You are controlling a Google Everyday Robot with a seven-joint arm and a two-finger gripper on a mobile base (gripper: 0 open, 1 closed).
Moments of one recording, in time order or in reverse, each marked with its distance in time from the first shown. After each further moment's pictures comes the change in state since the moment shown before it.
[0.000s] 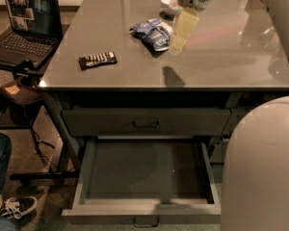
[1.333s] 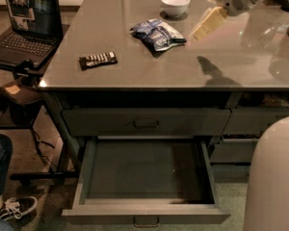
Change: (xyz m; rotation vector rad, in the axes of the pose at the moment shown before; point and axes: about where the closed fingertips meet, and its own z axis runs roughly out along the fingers) arm 0.076 -0.069 -0.024 0.227 -0.345 0.217
